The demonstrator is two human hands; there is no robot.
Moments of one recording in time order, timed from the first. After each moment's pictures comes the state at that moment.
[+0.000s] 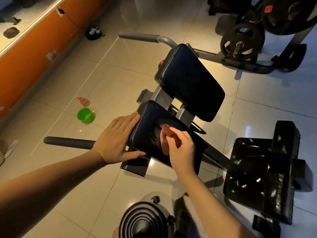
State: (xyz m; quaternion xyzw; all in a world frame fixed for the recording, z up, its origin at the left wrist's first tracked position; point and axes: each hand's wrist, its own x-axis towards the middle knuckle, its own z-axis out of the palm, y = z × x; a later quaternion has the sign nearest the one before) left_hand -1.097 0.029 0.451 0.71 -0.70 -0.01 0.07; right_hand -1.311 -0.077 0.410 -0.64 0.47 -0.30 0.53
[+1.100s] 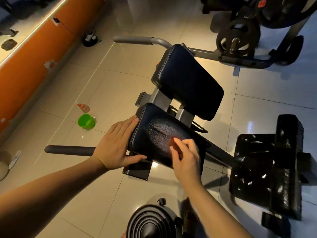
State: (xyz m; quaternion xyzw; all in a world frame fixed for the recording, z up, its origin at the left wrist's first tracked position) left_hand -1.097 0.030 0.451 0.72 -0.69 -0.03 0.07; right_hand -1.334 -0.061 0.382 -0.73 0.46 -0.28 0.41
